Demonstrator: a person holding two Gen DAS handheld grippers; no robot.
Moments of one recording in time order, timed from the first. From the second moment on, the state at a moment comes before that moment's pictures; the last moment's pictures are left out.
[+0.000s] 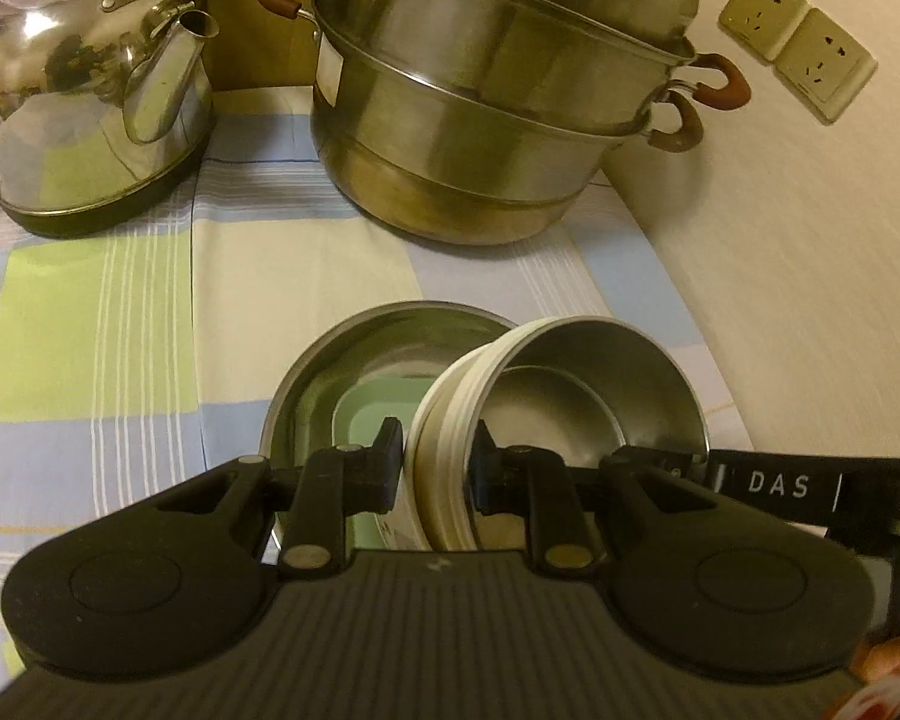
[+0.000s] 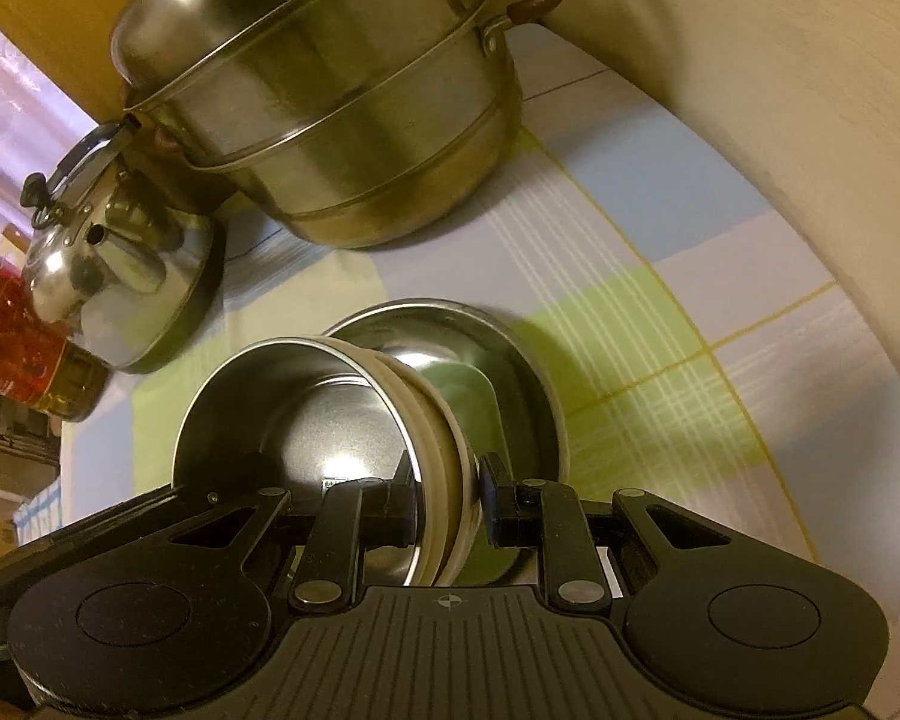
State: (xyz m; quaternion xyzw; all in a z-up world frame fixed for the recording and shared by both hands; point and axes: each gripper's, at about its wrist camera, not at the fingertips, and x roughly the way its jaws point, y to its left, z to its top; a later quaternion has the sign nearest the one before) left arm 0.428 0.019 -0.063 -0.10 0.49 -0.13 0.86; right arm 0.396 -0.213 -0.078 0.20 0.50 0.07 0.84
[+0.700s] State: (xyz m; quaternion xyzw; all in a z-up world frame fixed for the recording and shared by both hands) left arm 0.443 0.019 -0.096 -0.10 0.51 -0.12 0.84; right arm 0.410 -0.214 -0.114 0.23 0.51 0.07 0.83
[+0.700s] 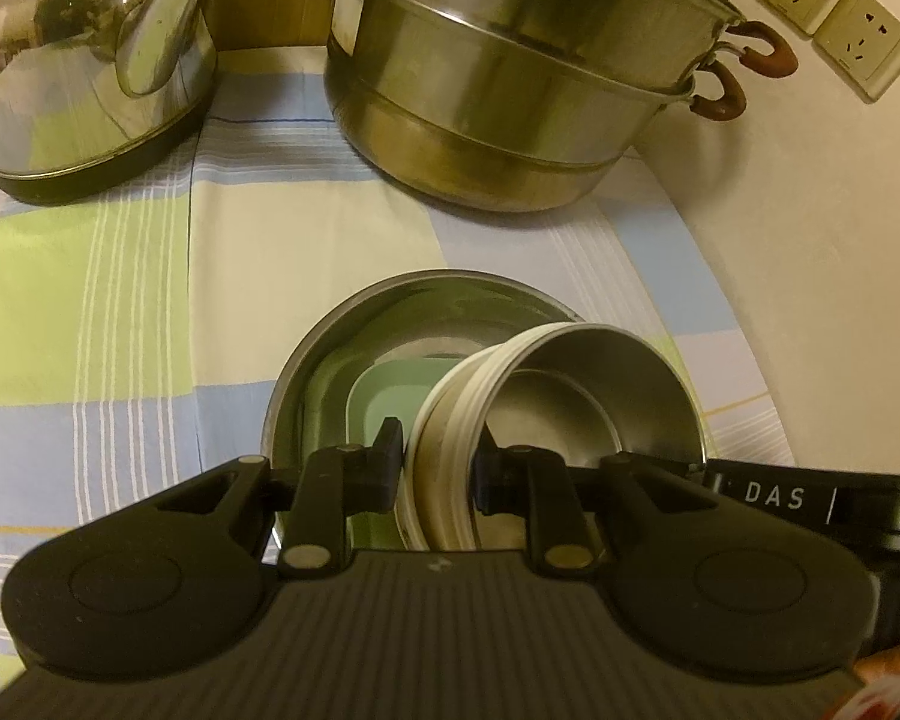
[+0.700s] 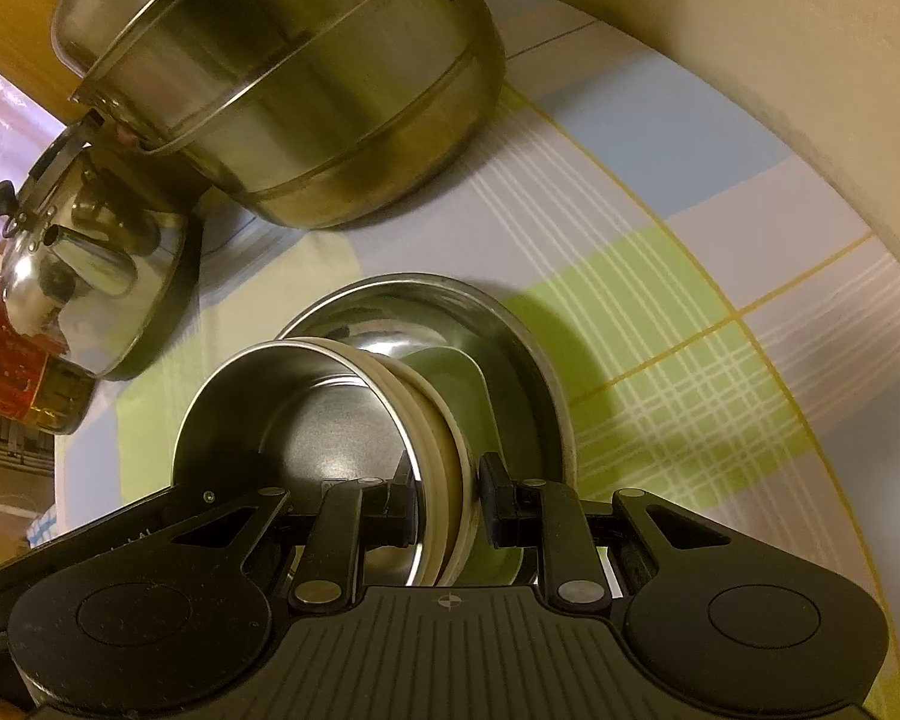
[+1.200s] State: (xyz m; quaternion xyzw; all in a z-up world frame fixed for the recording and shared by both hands) left arm 0.445 0.020 -0.101 -0.10 0.51 -0.12 0.84; right arm 0.411 -0.210 -0.116 0.21 0.52 0.07 0.83
